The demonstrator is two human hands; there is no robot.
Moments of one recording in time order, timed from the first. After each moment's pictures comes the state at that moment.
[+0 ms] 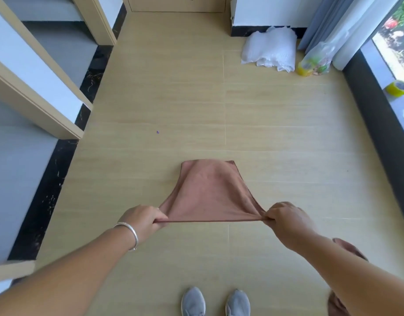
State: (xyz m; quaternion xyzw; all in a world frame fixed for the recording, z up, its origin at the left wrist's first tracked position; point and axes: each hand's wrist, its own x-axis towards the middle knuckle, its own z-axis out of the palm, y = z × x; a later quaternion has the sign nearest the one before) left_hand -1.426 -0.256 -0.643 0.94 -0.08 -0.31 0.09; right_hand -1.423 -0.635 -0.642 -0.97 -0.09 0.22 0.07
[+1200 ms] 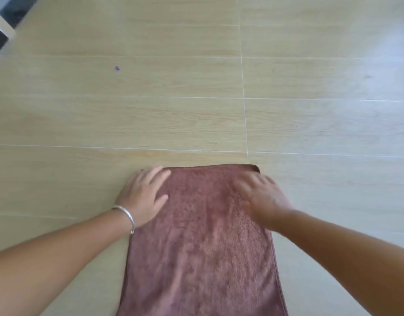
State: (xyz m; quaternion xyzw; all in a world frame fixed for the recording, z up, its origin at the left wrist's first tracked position) left_hand -1.320 -0.271 -1.175 0.99 -0.12 -0.11 0.05; right_hand -1.303 -0.591 -1.174 -0.96 -0.25 0.13 0.03
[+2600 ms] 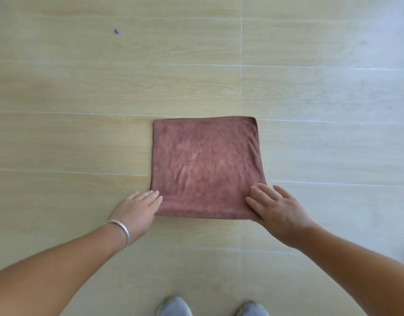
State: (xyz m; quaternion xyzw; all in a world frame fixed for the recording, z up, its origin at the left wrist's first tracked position) left_hand -1.446 -0.274 -1.097 0.91 -0.19 -0.36 -0.11; right_hand -1.428 -0.639 -1.084 -0.92 -0.33 0.18 -0.04
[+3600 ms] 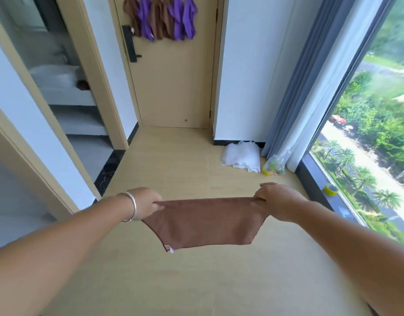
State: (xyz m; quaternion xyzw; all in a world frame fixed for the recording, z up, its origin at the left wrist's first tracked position) left_hand -1.306 -0.289 -0.203 0.96 -0.09 -0.26 0.05; right_hand -1.304 -0.646 -0.200 -0.98 -0.16 0.14 -0.01
